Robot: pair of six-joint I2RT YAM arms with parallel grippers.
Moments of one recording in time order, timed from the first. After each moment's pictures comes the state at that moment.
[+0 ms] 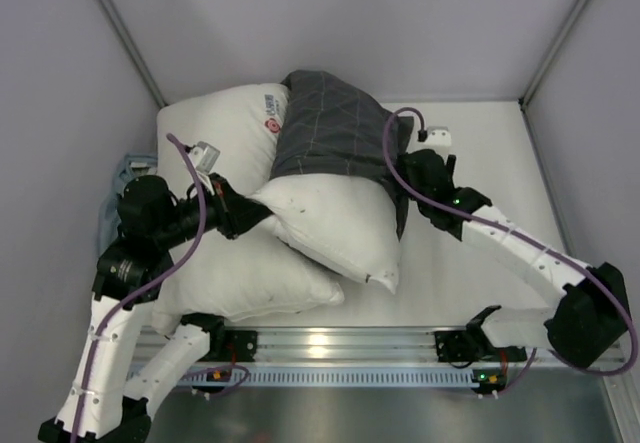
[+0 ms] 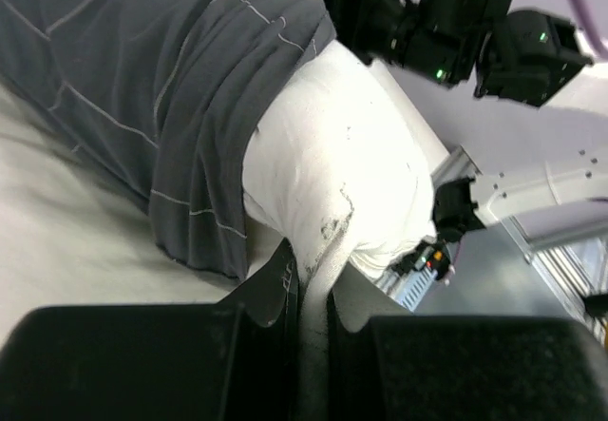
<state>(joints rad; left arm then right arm) -0.29 0.73 1.19 -0.70 0.60 -0.42 0.60 1.31 0.97 -0.30 0.61 0.42</state>
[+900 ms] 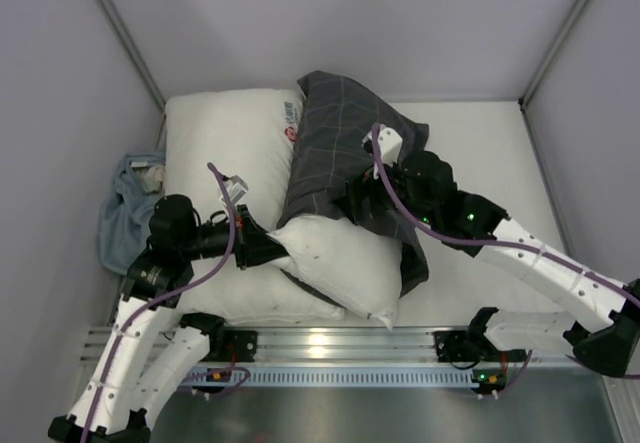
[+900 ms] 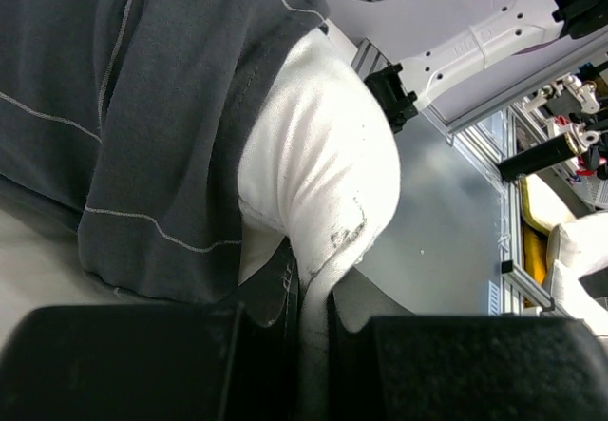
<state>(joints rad) -0.30 0.62 0.81 -0.48 0.99 -0.40 0.87 1.15 1.17 -0.36 0.02 0.17</state>
